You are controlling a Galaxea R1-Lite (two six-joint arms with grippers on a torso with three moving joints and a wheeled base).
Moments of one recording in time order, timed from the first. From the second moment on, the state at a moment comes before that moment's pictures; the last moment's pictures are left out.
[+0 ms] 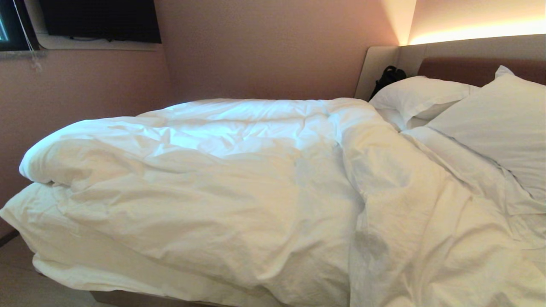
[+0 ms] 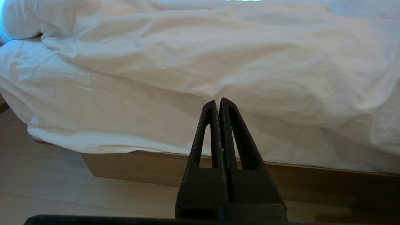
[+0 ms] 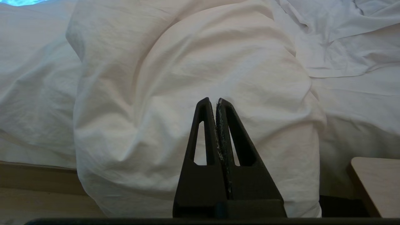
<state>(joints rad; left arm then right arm) 0.00 0.00 0.00 0.01 0.00 0.00 0.00 0.00 -0.01 0.01 -0.01 0.00</state>
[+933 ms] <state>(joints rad) 0.00 0.00 0.00 0.01 0.00 0.00 0.00 0.36 -0.21 0.18 0.03 0.01</state>
